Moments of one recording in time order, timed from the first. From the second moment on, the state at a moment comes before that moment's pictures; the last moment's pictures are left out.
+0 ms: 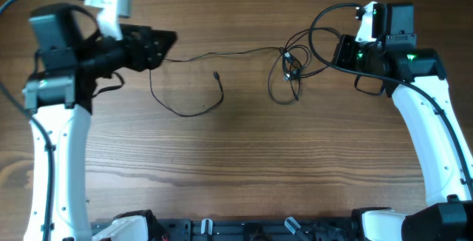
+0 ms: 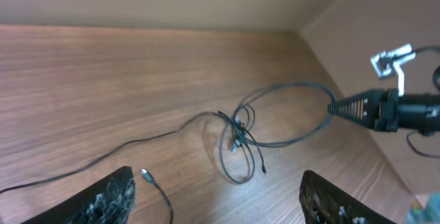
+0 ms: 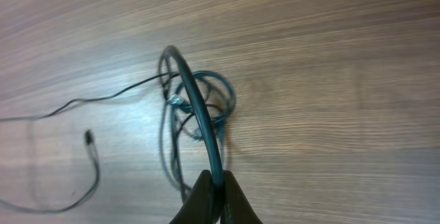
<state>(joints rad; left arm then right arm) 0.11 1.37 1.34 -0.66 0.81 -0.02 0.07 1.49 1.32 -0.78 -0.19 0.27</state>
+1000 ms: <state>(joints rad) -0.35 1.88 1.34 -0.42 0.66 0.03 0.07 1.25 1.32 -0.65 -0.86 0.21</state>
